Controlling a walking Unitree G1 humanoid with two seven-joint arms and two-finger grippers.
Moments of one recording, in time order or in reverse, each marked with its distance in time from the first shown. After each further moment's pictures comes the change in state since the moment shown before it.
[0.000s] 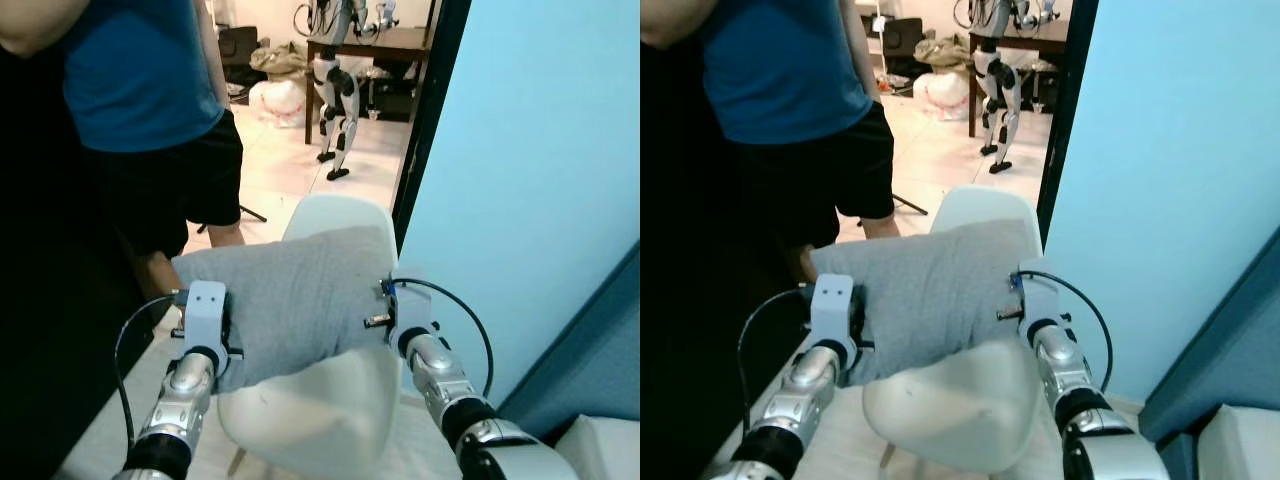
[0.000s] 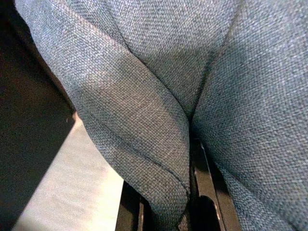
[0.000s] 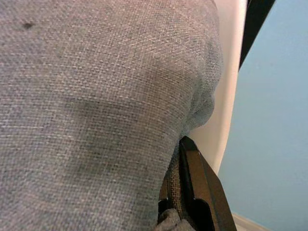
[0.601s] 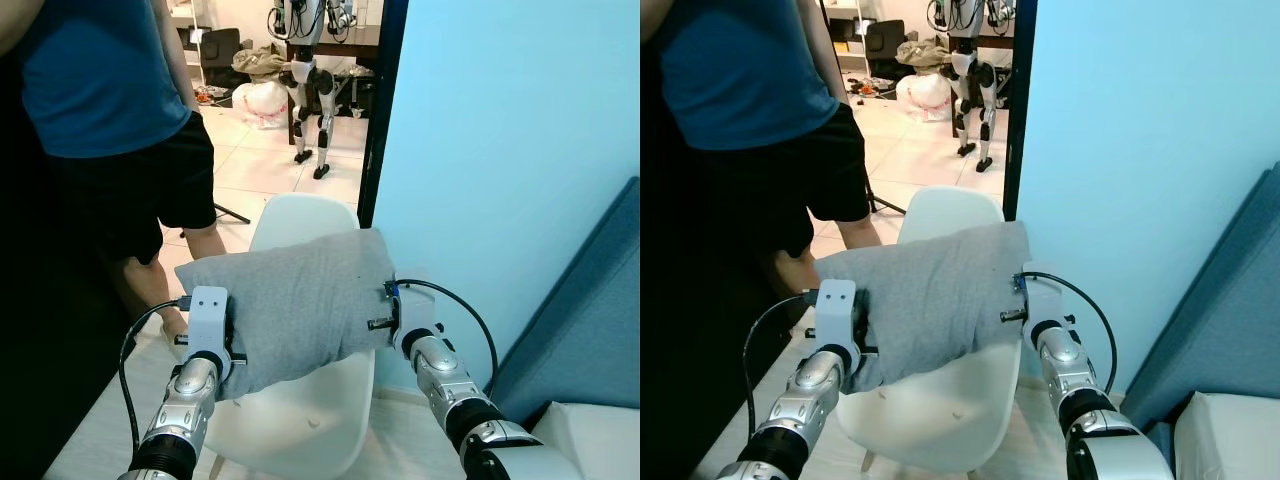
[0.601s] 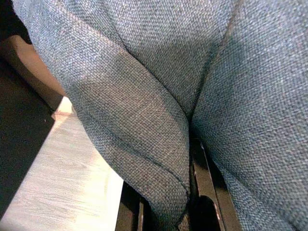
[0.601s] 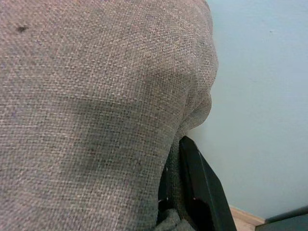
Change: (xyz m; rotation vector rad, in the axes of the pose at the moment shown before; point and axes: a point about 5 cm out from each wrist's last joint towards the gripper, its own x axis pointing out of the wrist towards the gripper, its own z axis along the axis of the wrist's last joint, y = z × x) left arm 0.000 -0.005 -0.006 -0.015 0.029 -0.008; right arm -0.001 -0.006 -0.002 -0.006 0.011 -0.010
